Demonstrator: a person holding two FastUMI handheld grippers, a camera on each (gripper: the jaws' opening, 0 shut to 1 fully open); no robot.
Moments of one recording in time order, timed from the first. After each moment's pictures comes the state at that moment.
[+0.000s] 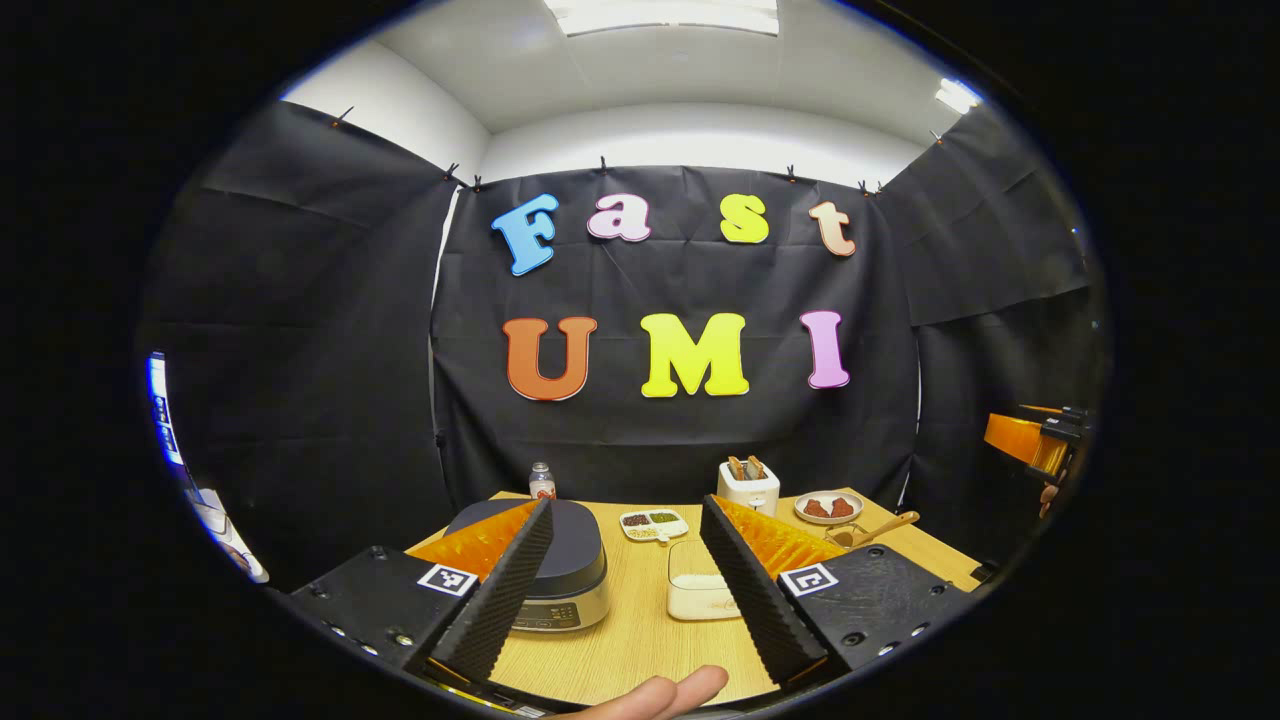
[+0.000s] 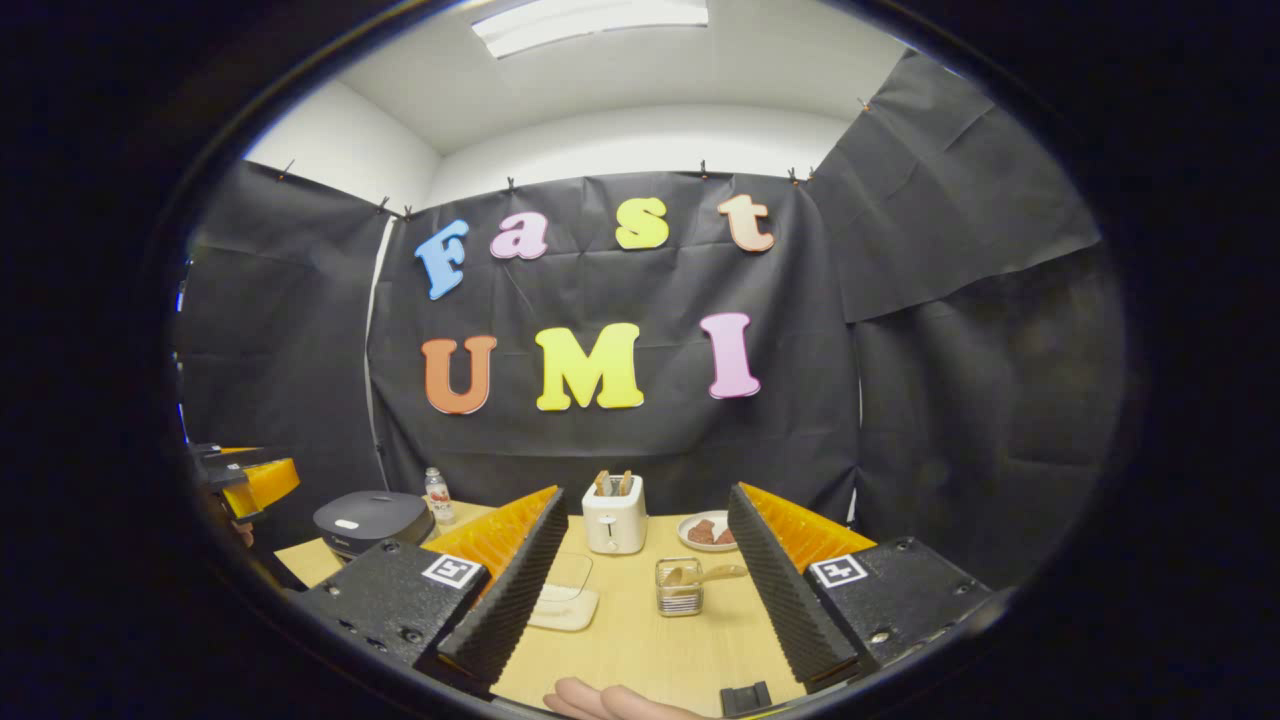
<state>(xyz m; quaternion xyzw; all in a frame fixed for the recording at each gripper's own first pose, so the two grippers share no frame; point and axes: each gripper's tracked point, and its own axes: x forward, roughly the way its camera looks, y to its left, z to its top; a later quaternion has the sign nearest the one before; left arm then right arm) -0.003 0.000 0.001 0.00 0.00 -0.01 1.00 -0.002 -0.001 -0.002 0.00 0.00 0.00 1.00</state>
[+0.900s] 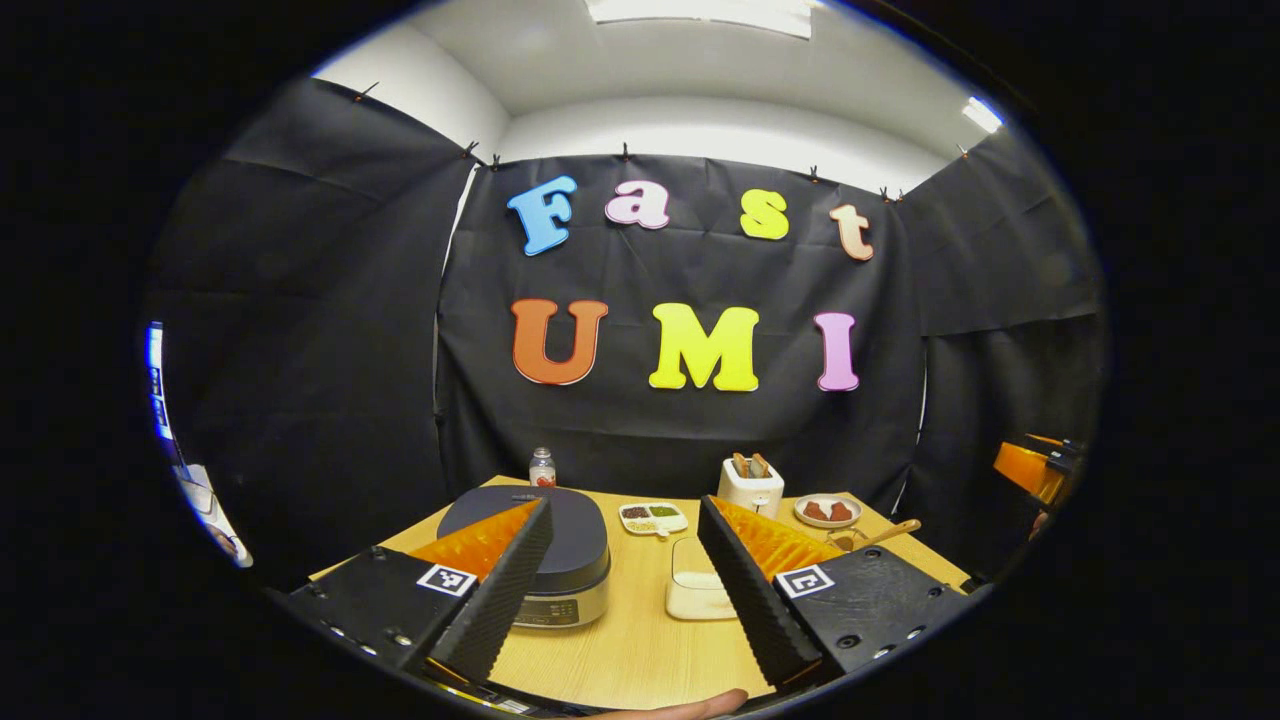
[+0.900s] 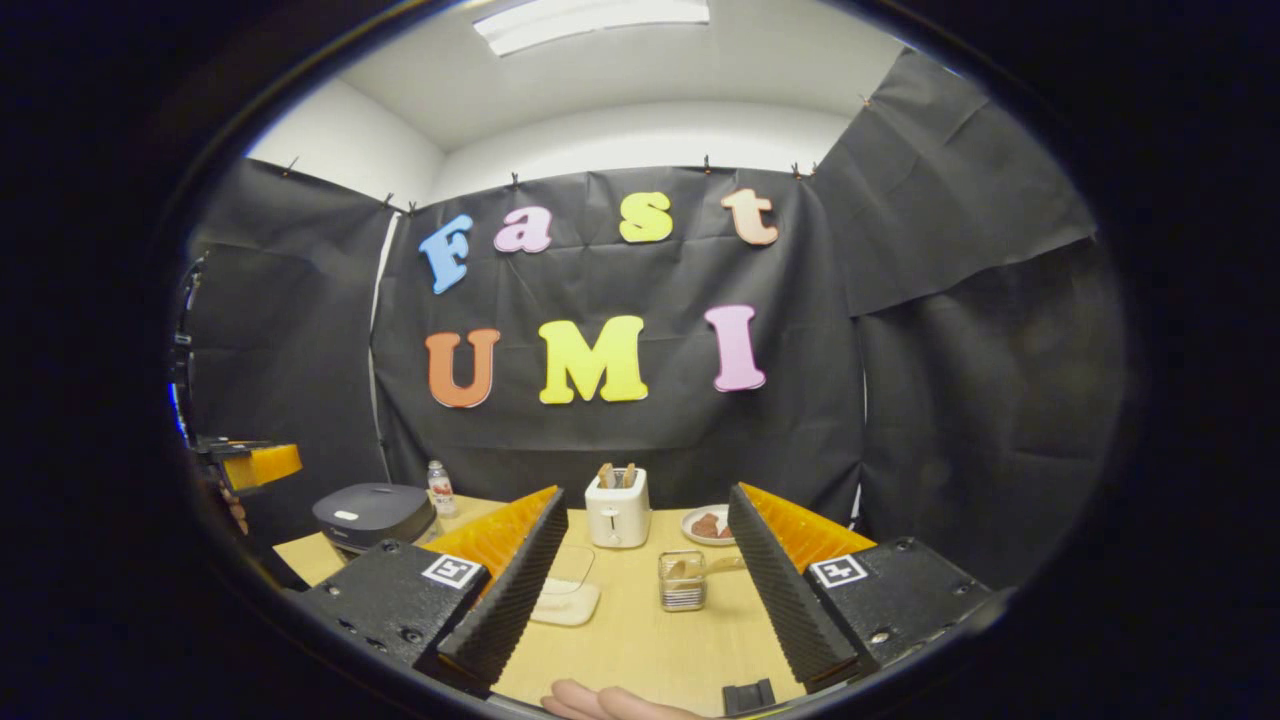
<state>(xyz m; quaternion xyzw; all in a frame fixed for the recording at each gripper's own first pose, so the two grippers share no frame) 0.014 0.023 -0.019 -0.04 0.03 0.00 1.00 0.002 0.000 -0.022 0.01 0.00 0.01 1.00</state>
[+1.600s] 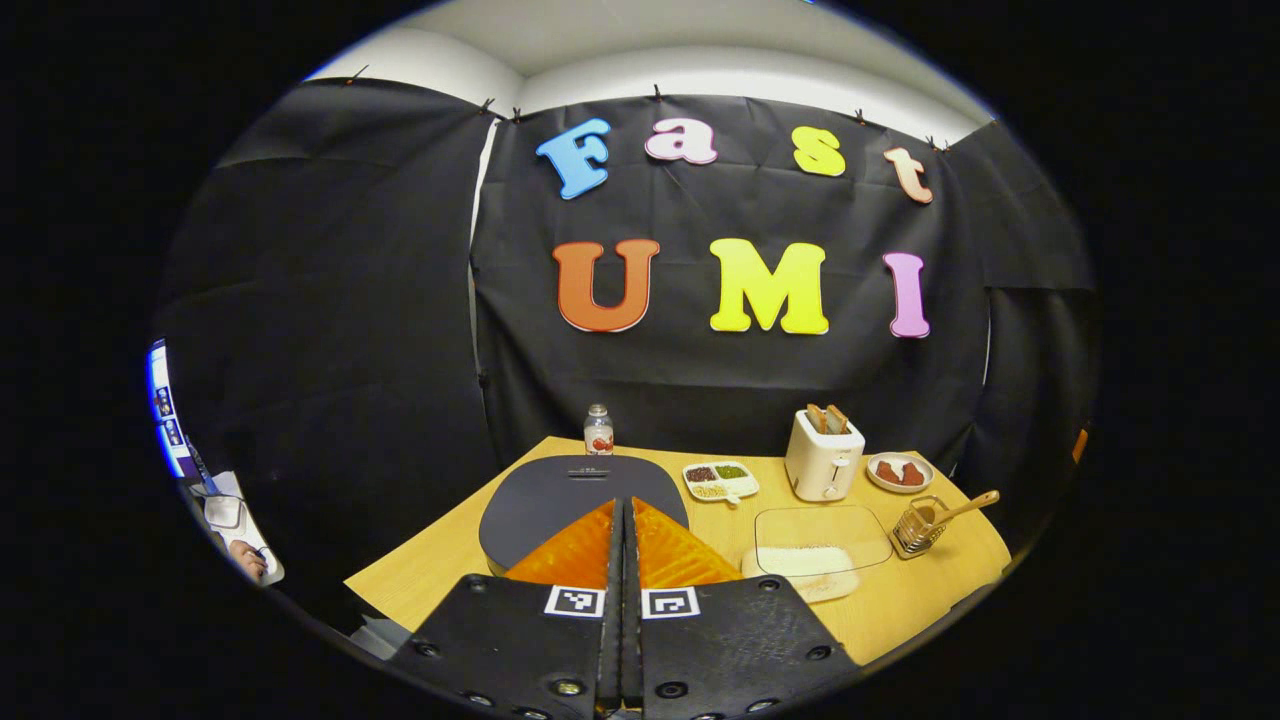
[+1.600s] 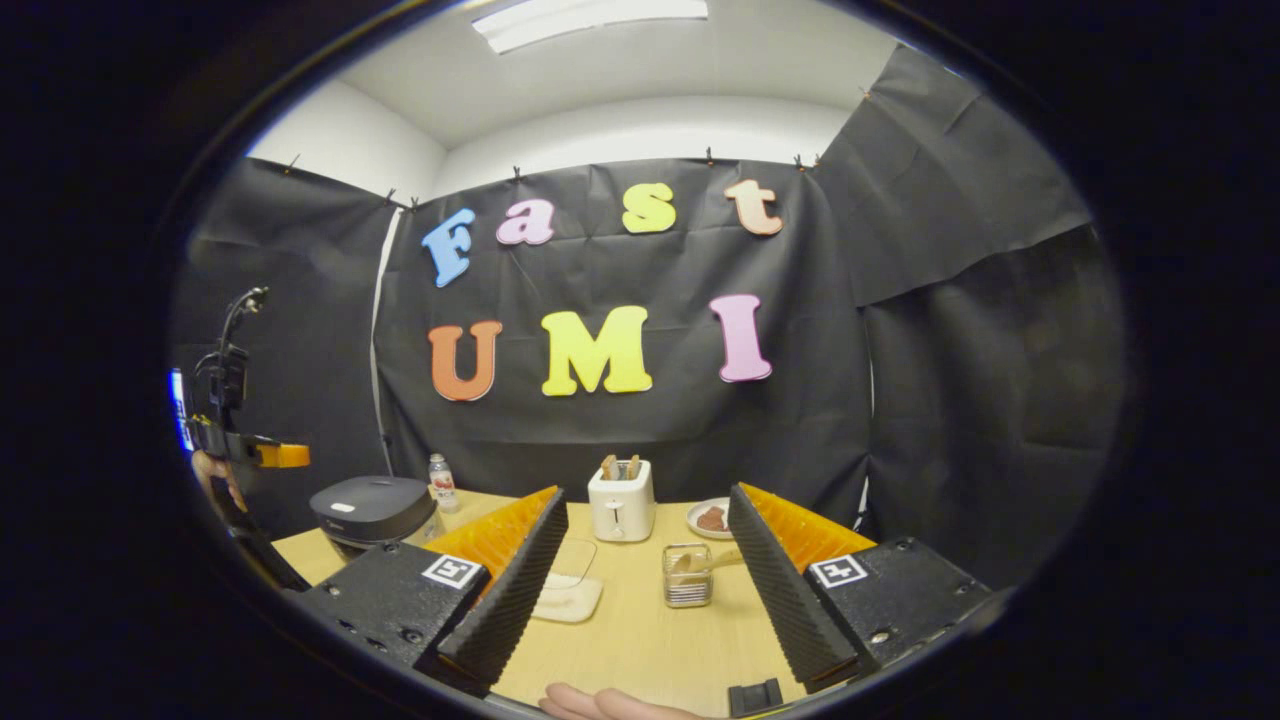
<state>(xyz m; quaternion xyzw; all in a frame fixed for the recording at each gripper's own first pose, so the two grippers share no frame) 0.084 0.083 -0.067 -0.01 0.14 0.06 0.99 0.015 0.002 -0.045 0.01 0.01 0.02 1.00</state>
